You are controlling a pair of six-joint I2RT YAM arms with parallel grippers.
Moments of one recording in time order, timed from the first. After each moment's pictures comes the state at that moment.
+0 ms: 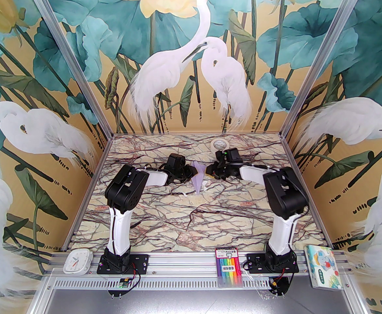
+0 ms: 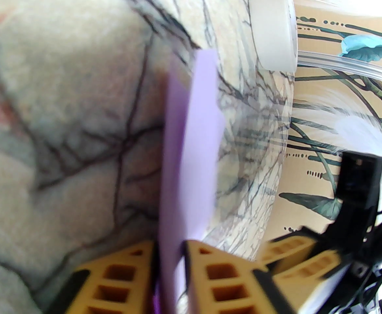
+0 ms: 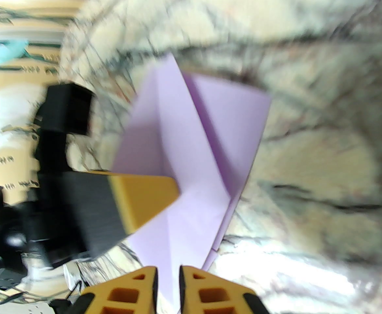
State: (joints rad) left arm -0.47 2.13 1.17 0.27 0.49 -1.05; right arm 0.31 1.88 1.10 -0.03 -0.67 0.71
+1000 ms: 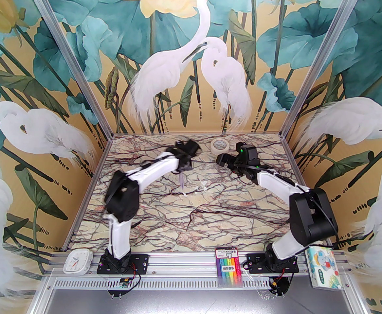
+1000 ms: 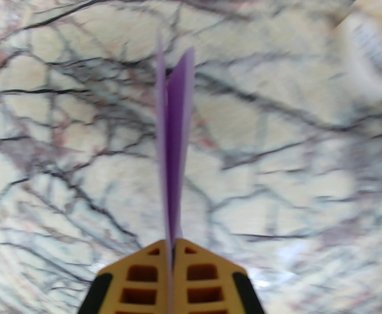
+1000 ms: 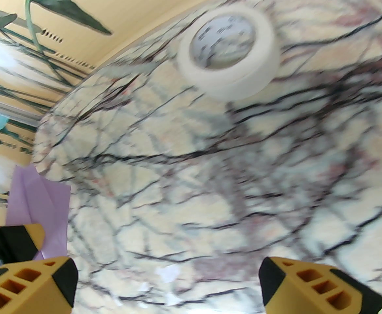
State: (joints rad) left arm -0.69 2.13 1.79 -1.01 -0.56 -0.68; right arm 0.25 1.57 0.99 -0.13 -0.23 0.60
